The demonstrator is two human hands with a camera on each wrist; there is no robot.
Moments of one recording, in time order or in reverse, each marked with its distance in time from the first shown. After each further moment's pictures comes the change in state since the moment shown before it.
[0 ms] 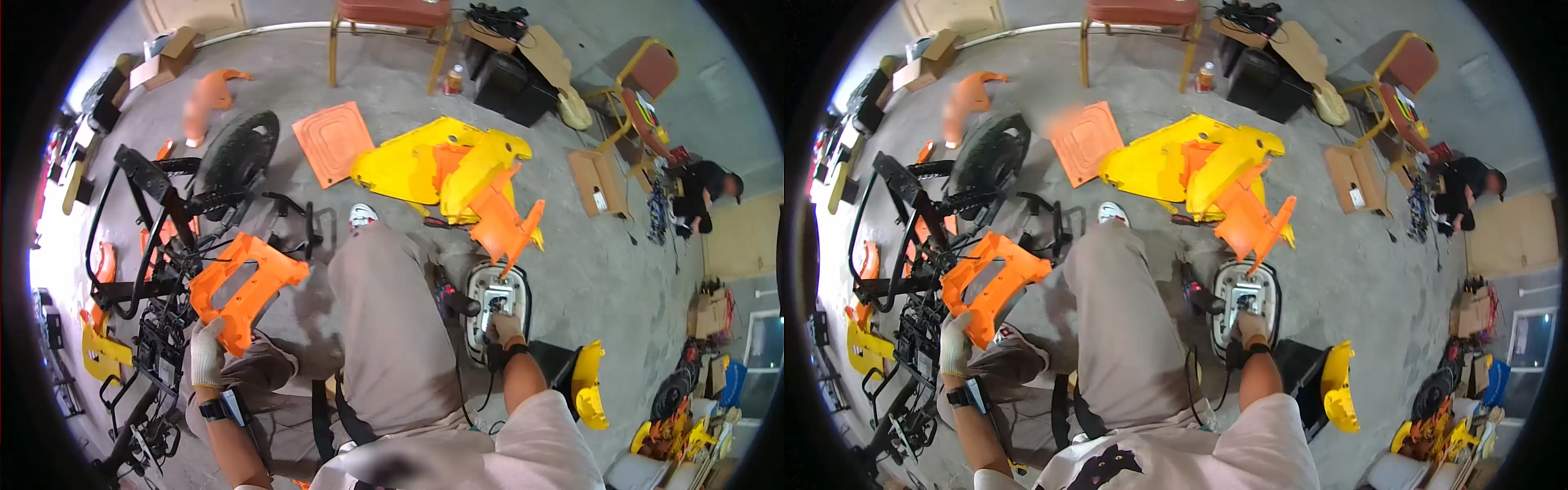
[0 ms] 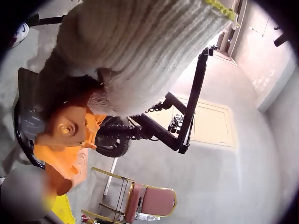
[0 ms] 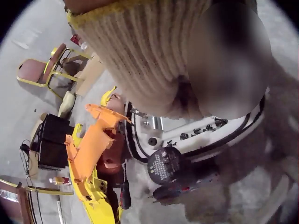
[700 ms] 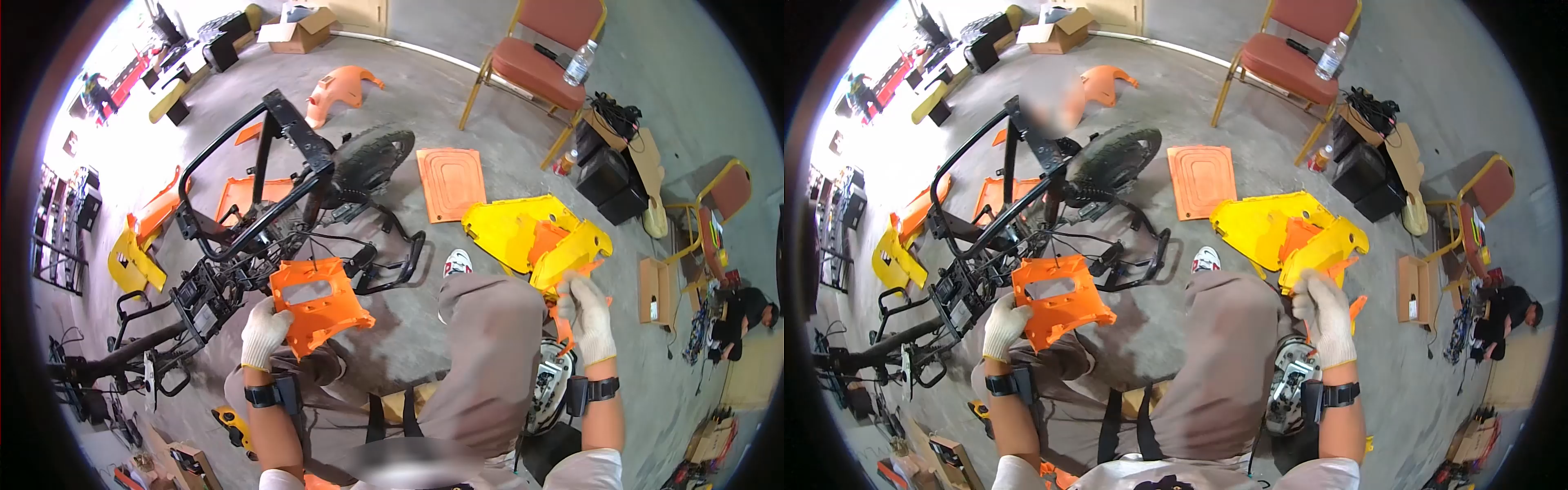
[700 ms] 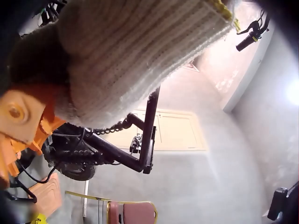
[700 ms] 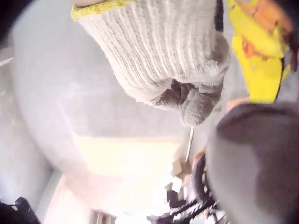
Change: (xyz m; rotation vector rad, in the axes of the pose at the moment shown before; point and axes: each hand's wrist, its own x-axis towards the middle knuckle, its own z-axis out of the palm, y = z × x) left_hand -0.023 0.026 -0.027 0.756 0.320 -0.025; right_hand -0.193 -0.305 0.087 0.339 -0.523 -0.509
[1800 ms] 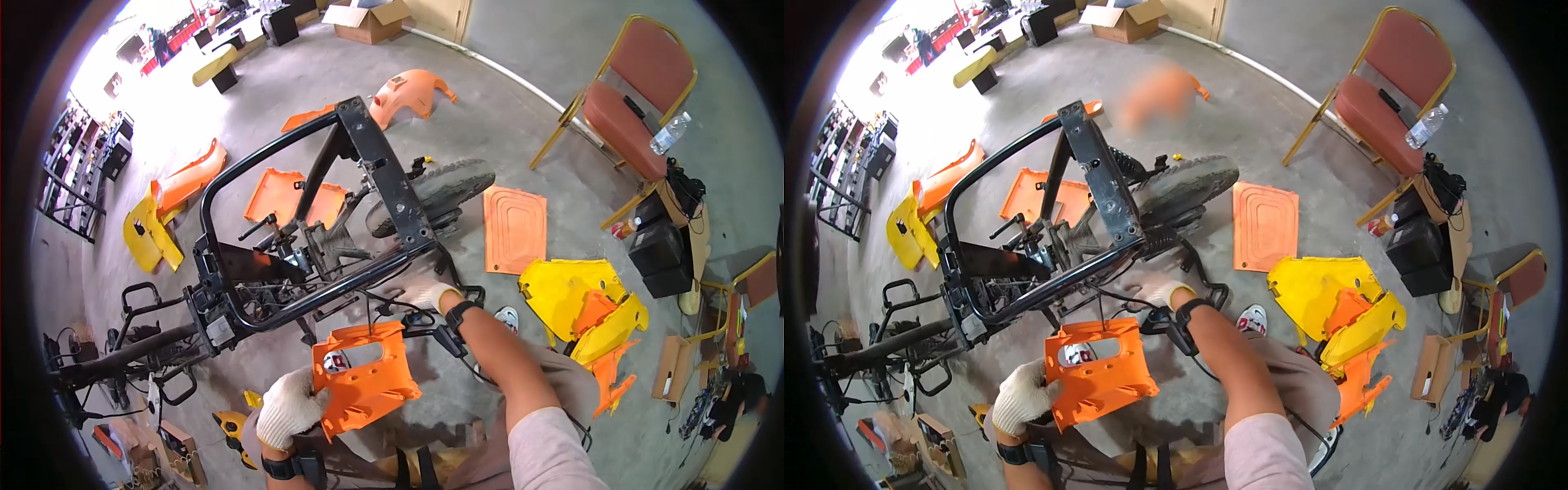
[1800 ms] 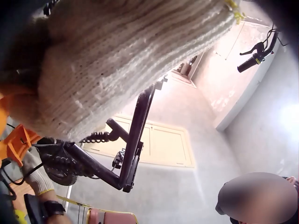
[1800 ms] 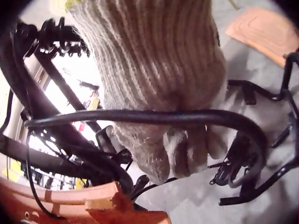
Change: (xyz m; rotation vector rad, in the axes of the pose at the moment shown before) left_hand -0.015 0.025 -0.033 0.137 -0.177 -0.013; right_hand 0.209 0.239 0.365 -1.101 -1.262 -0.450
